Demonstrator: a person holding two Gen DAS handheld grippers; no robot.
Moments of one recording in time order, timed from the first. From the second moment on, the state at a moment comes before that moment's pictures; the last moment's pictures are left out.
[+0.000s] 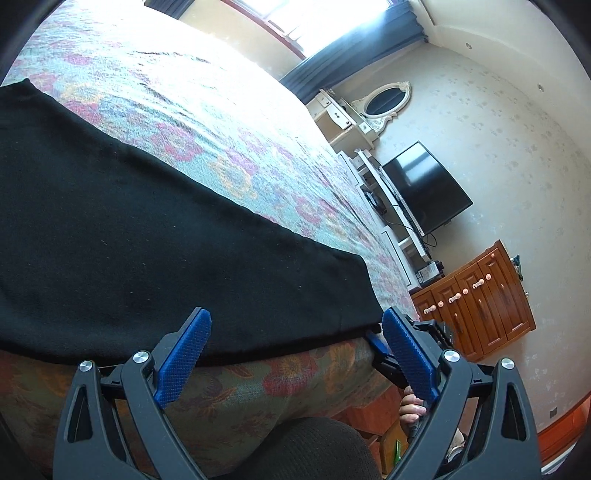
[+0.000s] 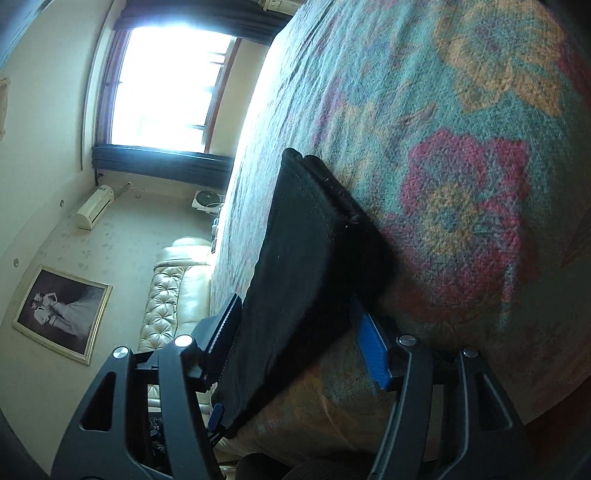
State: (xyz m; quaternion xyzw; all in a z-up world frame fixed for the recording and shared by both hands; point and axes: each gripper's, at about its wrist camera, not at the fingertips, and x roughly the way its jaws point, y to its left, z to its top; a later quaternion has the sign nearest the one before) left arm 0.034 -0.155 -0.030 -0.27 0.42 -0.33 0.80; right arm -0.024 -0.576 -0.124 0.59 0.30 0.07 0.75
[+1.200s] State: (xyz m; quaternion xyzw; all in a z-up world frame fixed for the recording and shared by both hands) left arm 0.113 0.009 -0.066 -0.23 0.46 -0.29 0.80; right arm 0.073 -0.605 -0.097 0.43 0.46 0.25 0.74
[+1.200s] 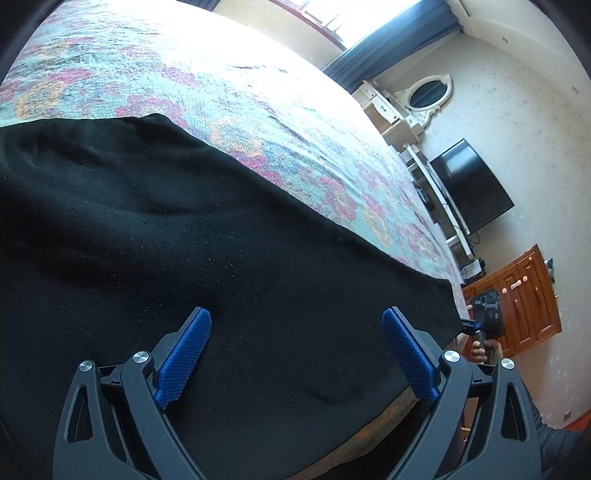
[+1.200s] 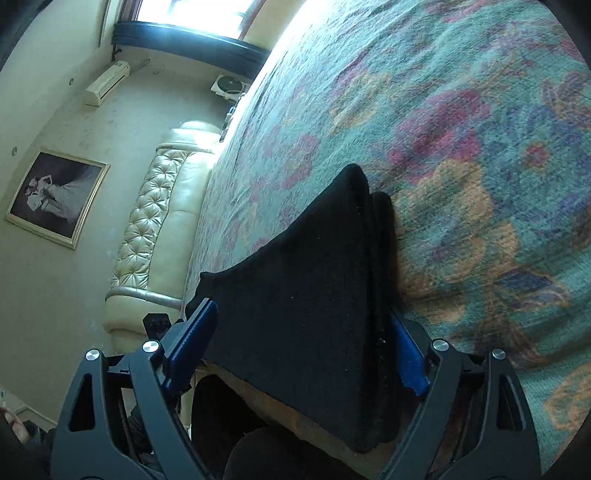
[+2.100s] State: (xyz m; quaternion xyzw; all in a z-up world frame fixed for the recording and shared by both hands) left arm 0.112 -0.001 -0.069 -0.18 0.46 -0.30 0.82; right arm 0.080 -0.546 0.023 0.34 0.47 0.15 0.80
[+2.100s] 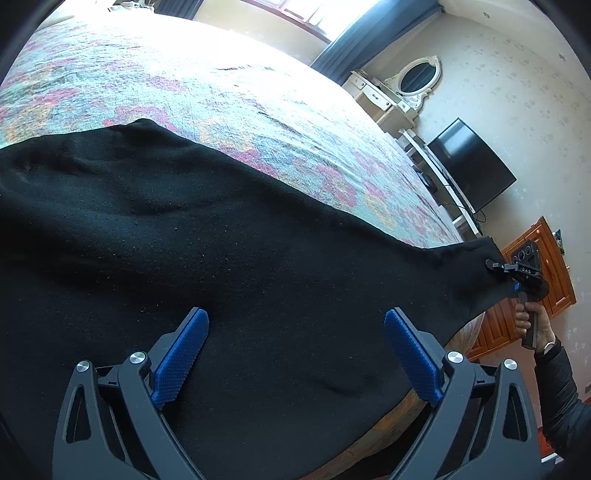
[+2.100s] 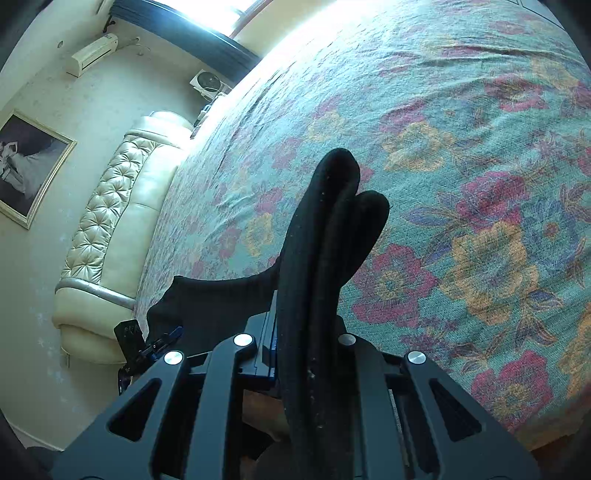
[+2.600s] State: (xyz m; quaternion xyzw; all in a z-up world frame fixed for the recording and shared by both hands) left arm 0.094 0.046 -0.040 -0.13 0.44 -0.18 0.87; right arm 0.088 -0.456 0.105 0.29 0.47 0.14 0.82
